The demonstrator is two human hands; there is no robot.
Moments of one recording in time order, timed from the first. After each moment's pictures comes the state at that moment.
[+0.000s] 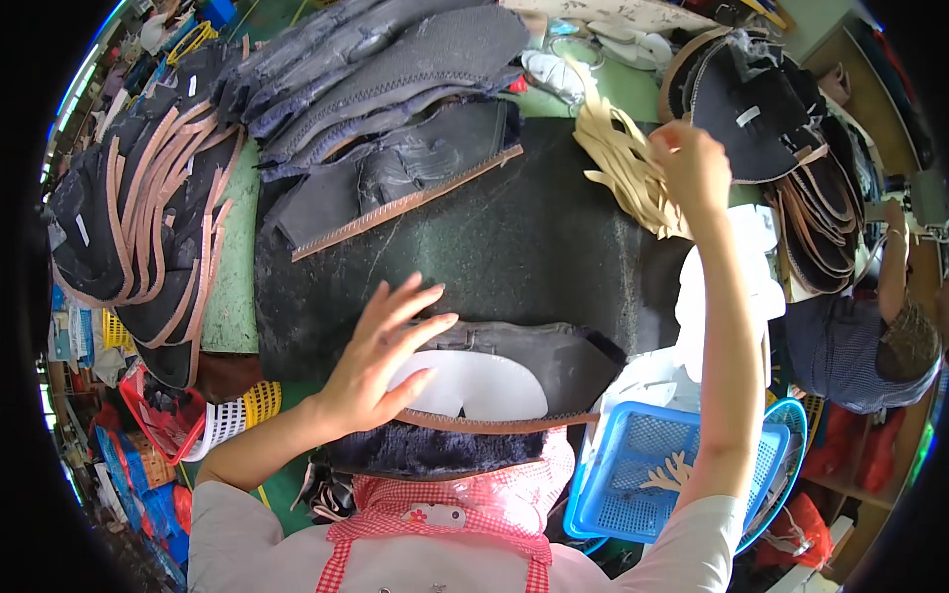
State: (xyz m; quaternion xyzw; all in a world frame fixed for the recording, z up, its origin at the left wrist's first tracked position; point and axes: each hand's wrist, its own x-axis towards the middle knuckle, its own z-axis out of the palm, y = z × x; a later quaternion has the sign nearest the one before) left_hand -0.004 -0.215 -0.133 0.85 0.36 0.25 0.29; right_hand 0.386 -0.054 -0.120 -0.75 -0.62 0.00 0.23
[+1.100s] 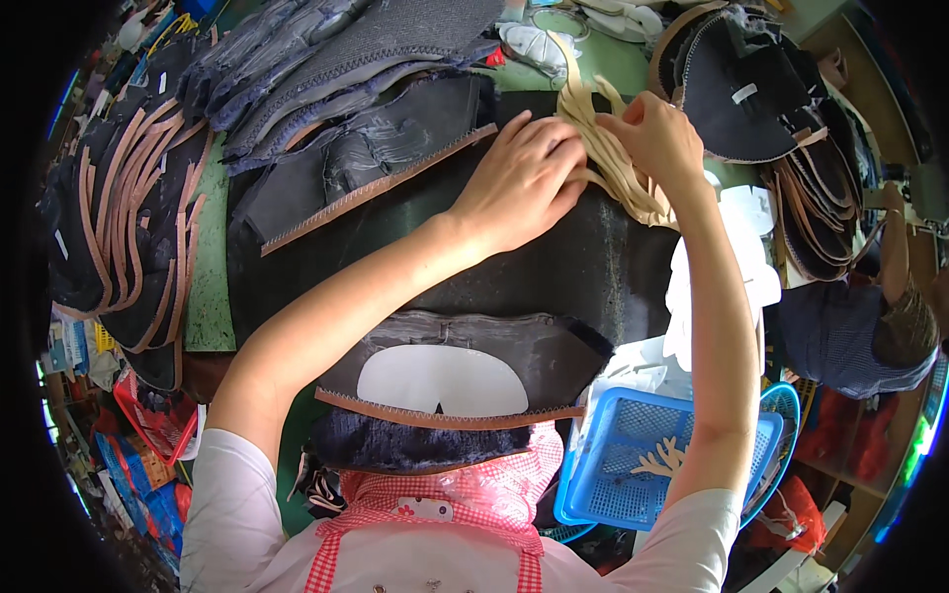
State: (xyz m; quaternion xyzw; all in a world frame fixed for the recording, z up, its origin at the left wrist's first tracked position) left_hand 0.169 -0.061 -0.179 0.88 0.29 0.36 0.06; right_hand 0.369 -0.037 -0.116 -0.79 -0.60 0.09 0.10
